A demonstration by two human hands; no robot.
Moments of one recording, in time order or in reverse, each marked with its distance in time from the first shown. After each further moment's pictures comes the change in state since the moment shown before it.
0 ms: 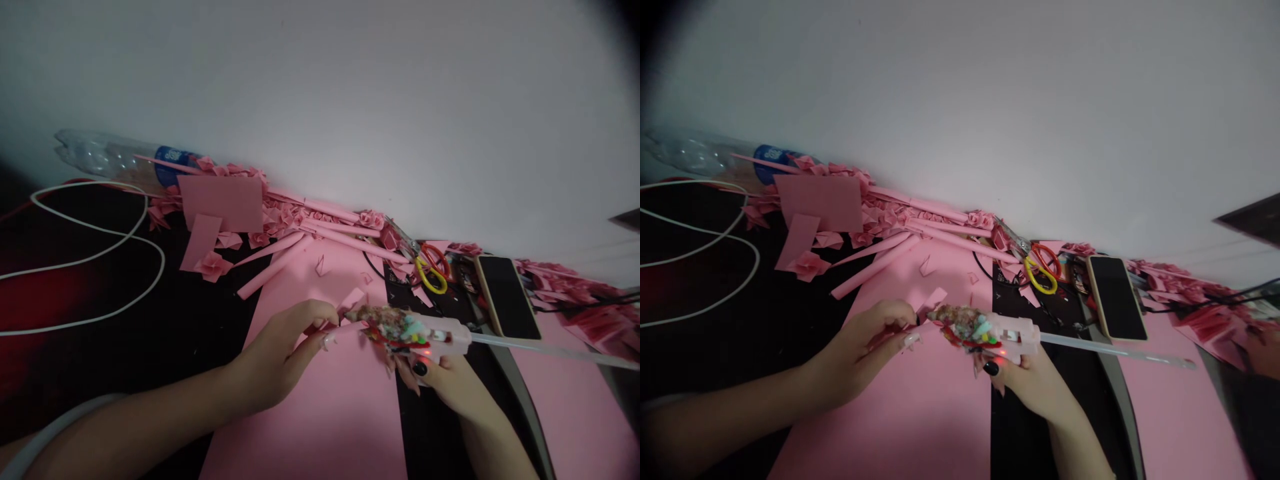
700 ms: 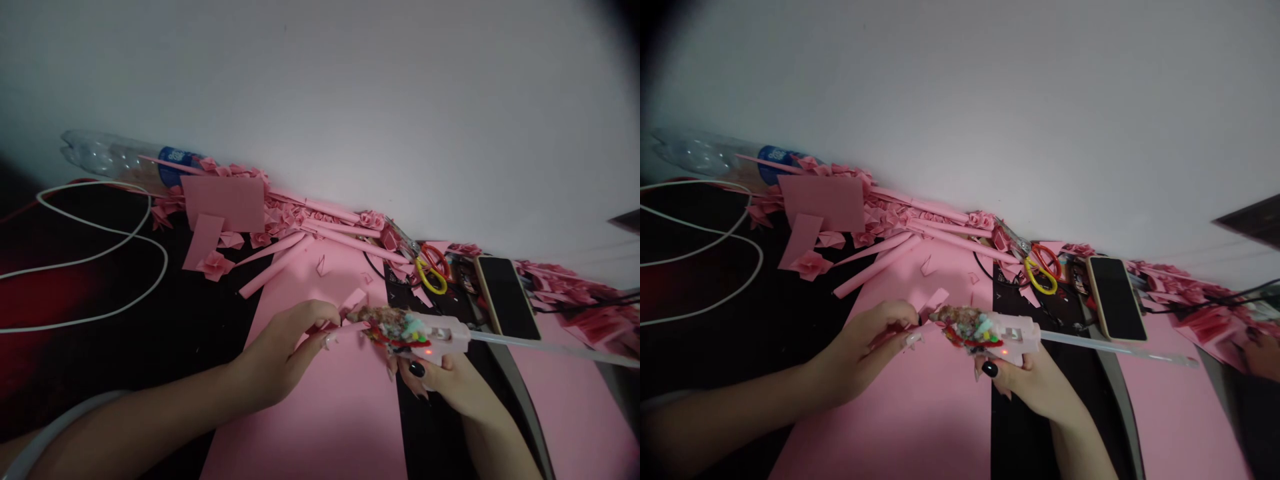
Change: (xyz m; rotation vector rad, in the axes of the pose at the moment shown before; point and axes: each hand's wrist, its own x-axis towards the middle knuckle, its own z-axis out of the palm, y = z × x) left_hand 0.000 0.002 -0.001 0.035 -0.001 0.007; right_hand 0.000 -0.010 0.000 0.113 -0.093 0.093
